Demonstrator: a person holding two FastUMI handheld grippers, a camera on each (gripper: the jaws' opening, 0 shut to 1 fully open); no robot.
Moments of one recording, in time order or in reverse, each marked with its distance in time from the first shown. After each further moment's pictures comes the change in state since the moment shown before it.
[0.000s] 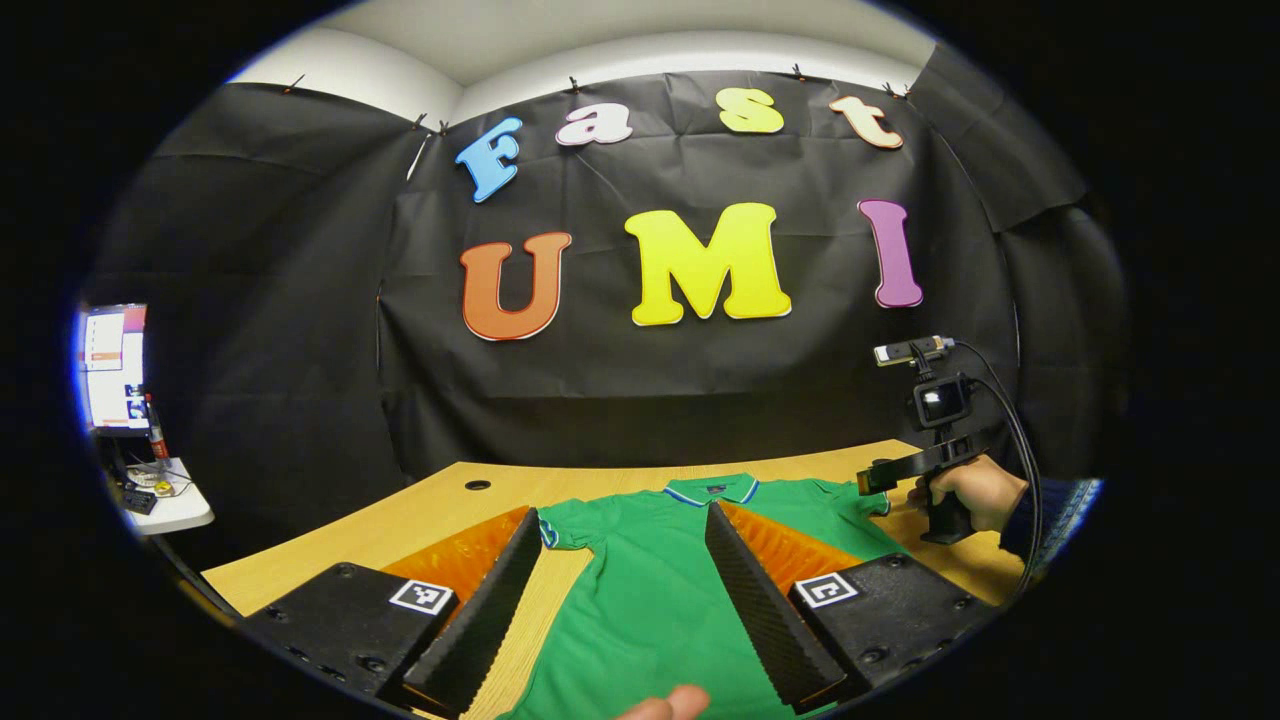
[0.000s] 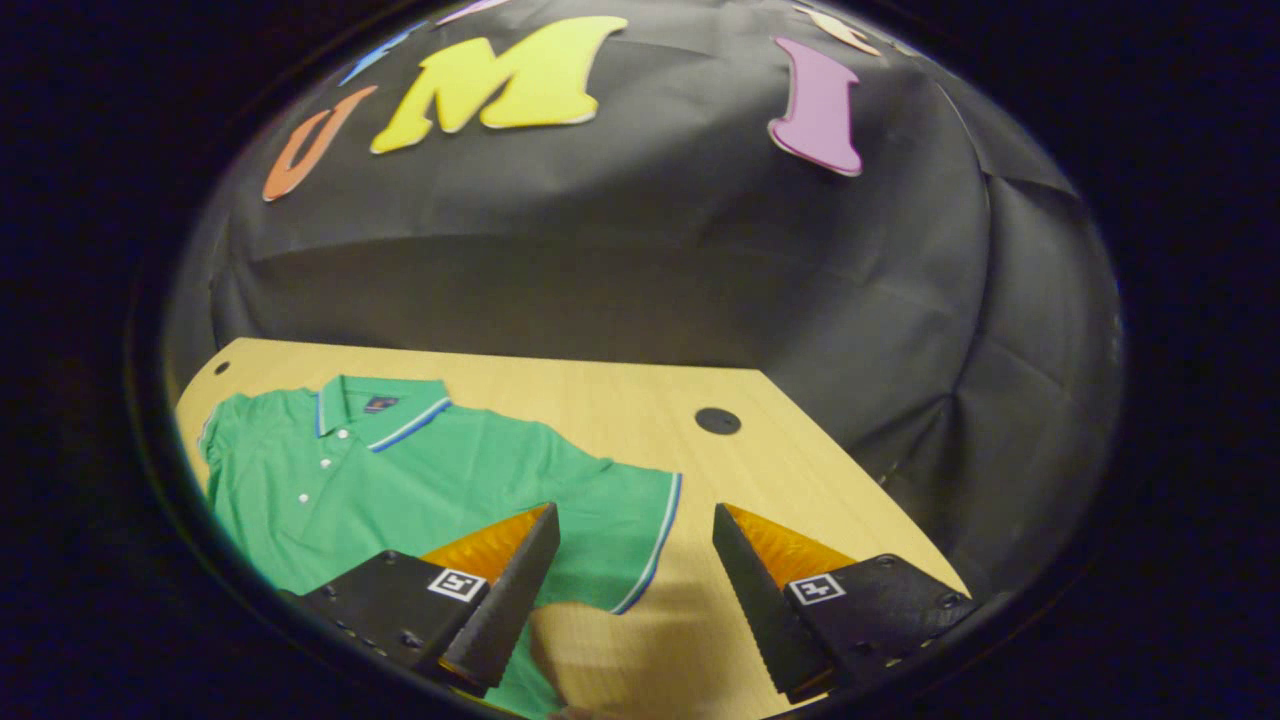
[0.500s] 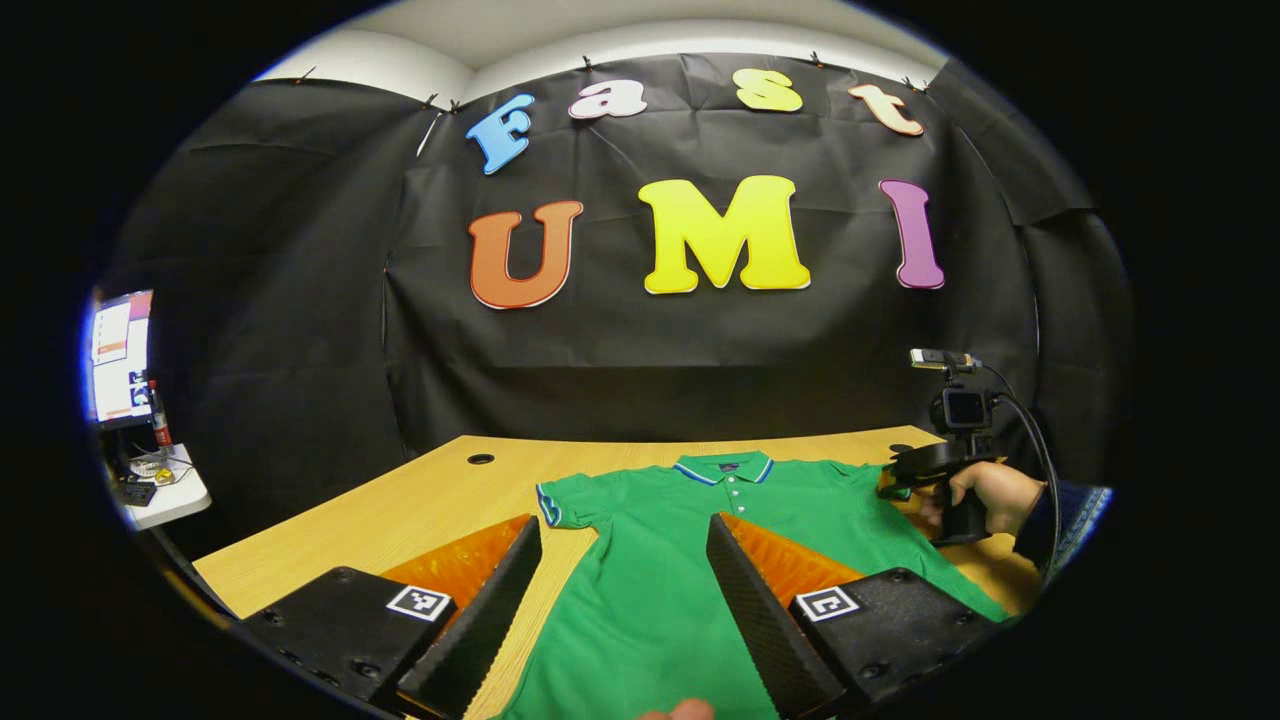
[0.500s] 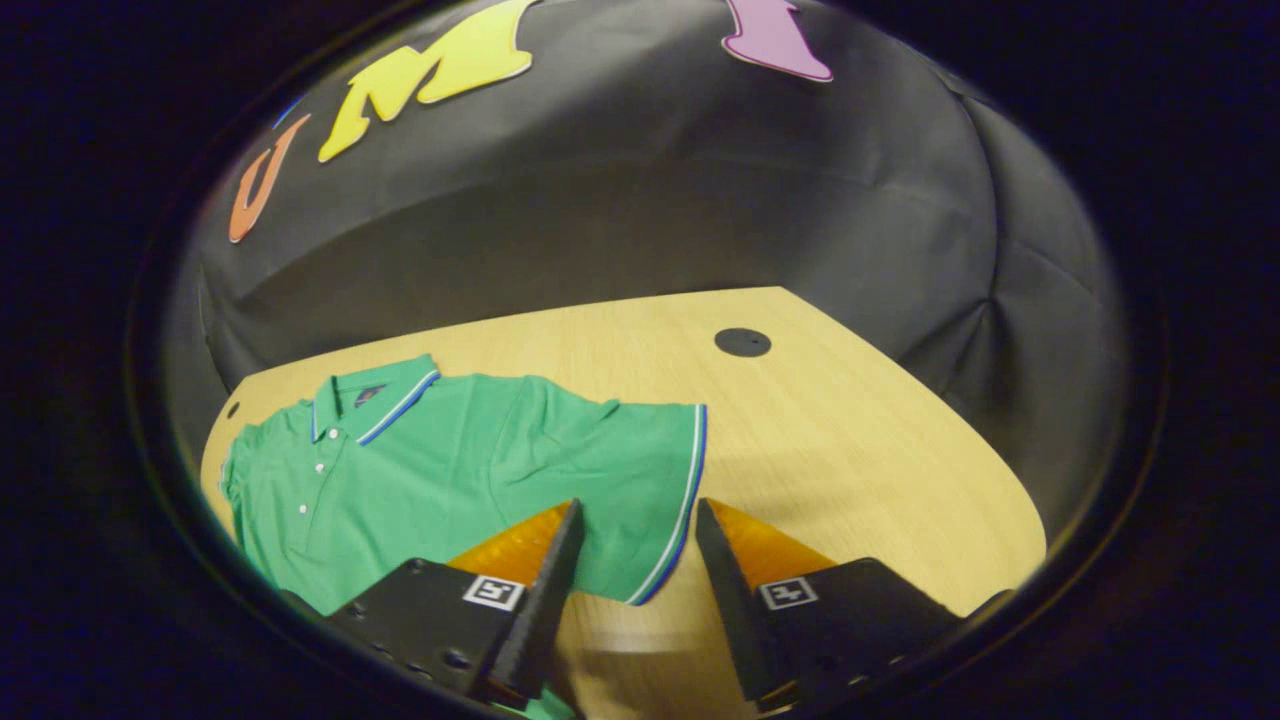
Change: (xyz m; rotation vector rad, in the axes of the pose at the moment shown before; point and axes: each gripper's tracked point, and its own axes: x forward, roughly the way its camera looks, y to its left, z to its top) left arm 0.016 0.000 -0.036 0.006 0.099 0.018; right arm 0.026 0.018 -0.034 0.120 0.138 0.128
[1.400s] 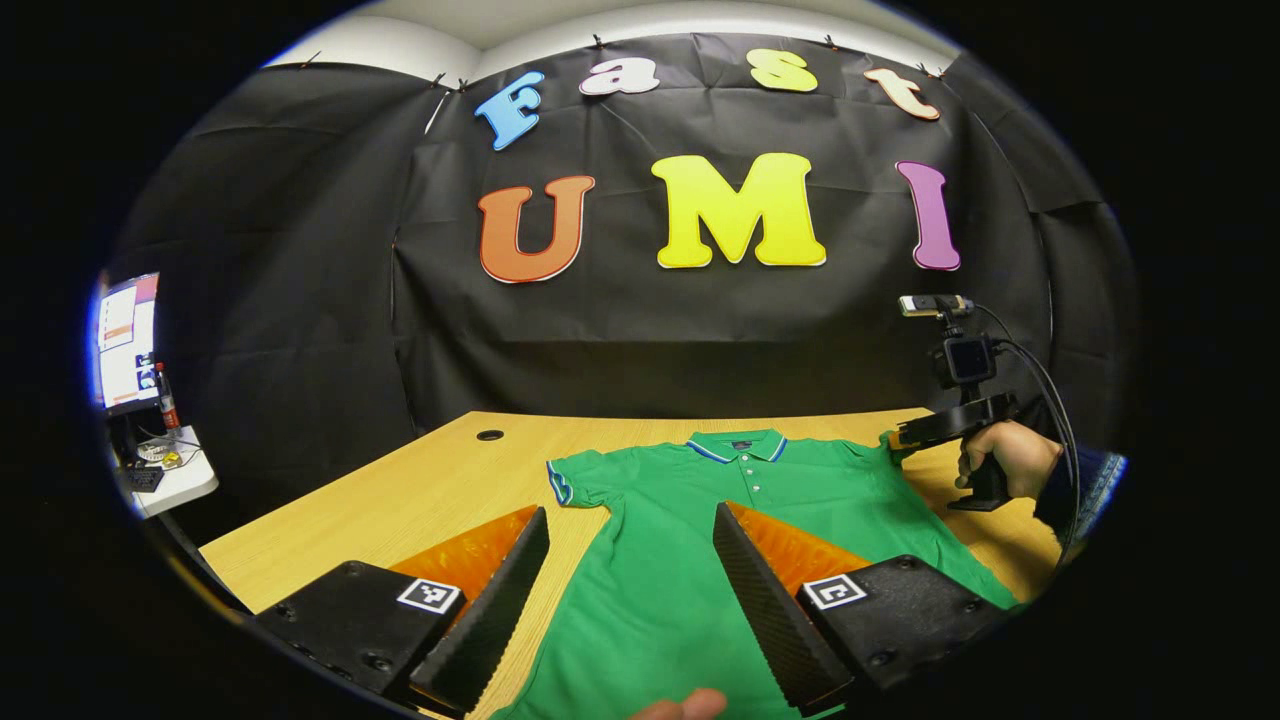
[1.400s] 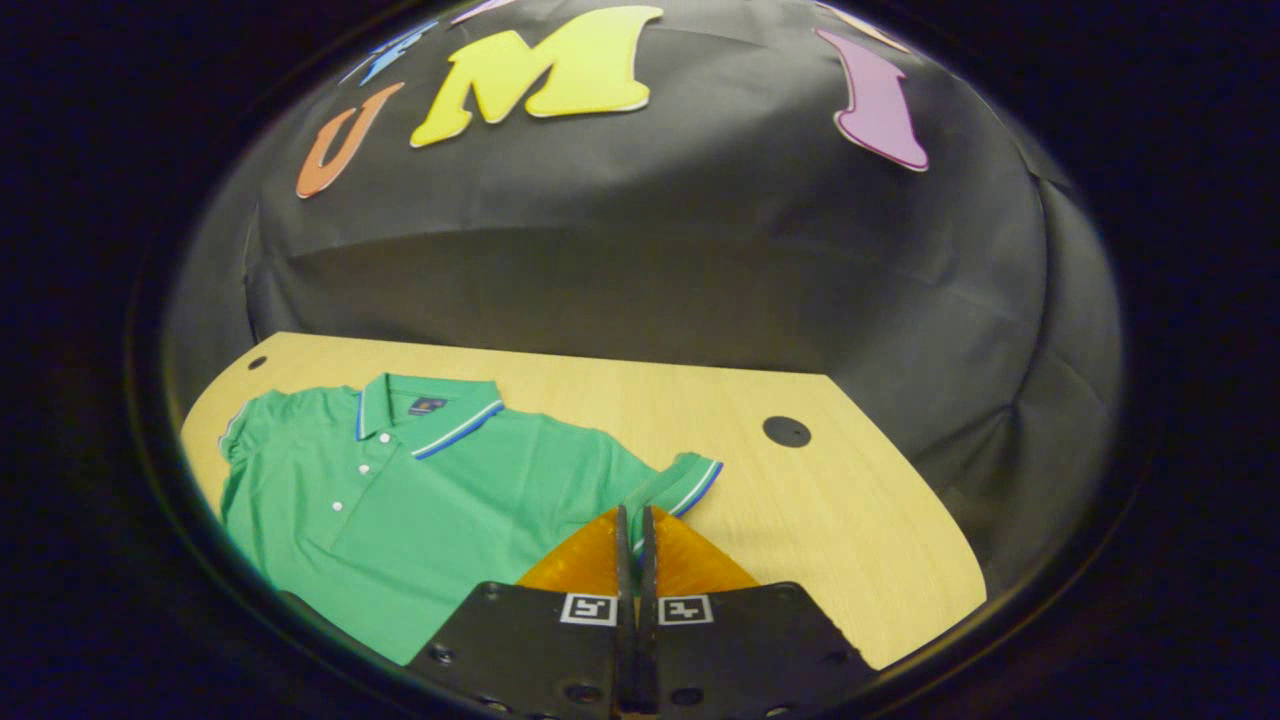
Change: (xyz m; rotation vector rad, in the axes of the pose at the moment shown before) left arm 0.007 0.007 -0.008 -0.029 0.037 0.009; right arm -0.031 0.051 0.044 -0.303 -0.145 0.077
